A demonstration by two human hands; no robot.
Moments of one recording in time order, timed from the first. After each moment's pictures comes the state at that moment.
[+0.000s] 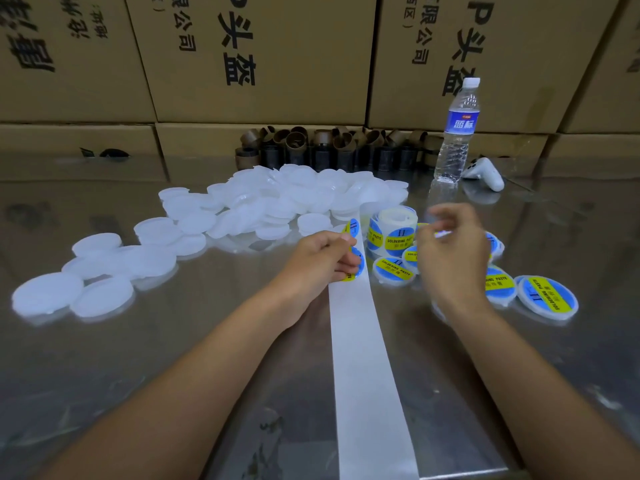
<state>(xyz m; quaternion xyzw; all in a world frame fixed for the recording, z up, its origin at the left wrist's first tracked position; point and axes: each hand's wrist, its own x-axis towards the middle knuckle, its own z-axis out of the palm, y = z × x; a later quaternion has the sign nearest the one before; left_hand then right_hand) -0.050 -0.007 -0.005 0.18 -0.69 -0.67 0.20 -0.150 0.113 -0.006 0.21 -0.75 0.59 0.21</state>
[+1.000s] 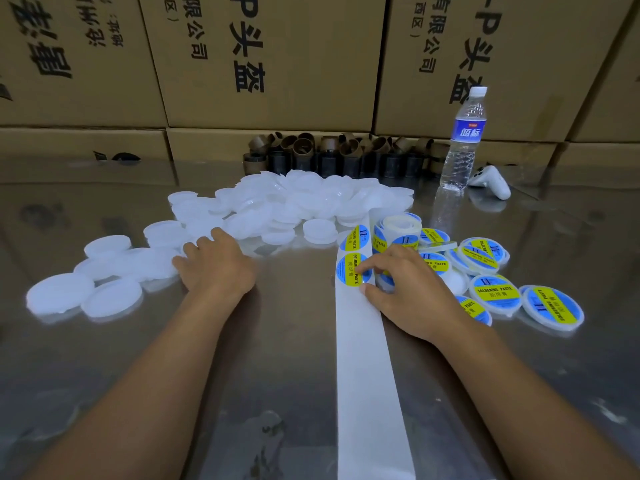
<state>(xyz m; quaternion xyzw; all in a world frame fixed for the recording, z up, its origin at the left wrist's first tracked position) -0.015 -0.091 -0.017 0.53 -0.83 -0.07 0.15 -0.140 0.111 -0.021 0.49 -0.83 0.27 0.07</state>
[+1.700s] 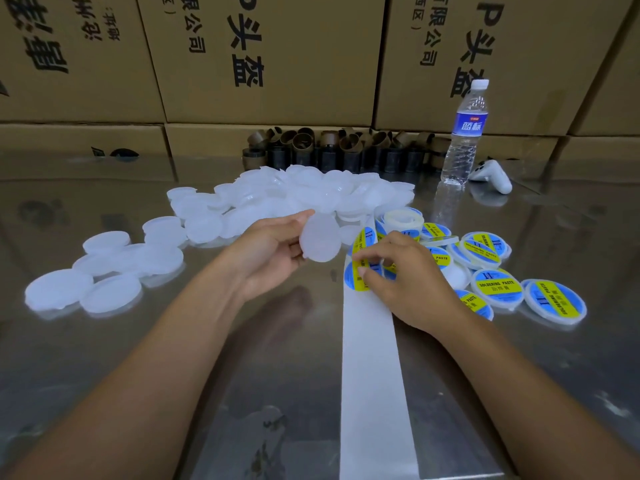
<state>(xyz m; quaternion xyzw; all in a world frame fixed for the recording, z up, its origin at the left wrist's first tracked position) -0.031 -0.061 0.004 0.14 -0.53 -0.81 0.20 -0.140 0.104 -0.021 0.49 -0.79 0.36 0.09</state>
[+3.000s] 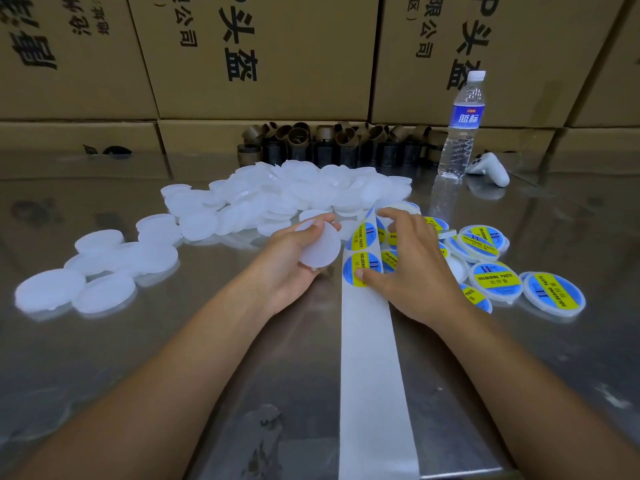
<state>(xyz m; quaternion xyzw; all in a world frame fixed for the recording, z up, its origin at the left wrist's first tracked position) -0.047 -0.033 -0.008 0.16 -0.49 -0.83 0.22 -0.145 0.107 -0.024 0.43 -0.83 0.35 0.11</state>
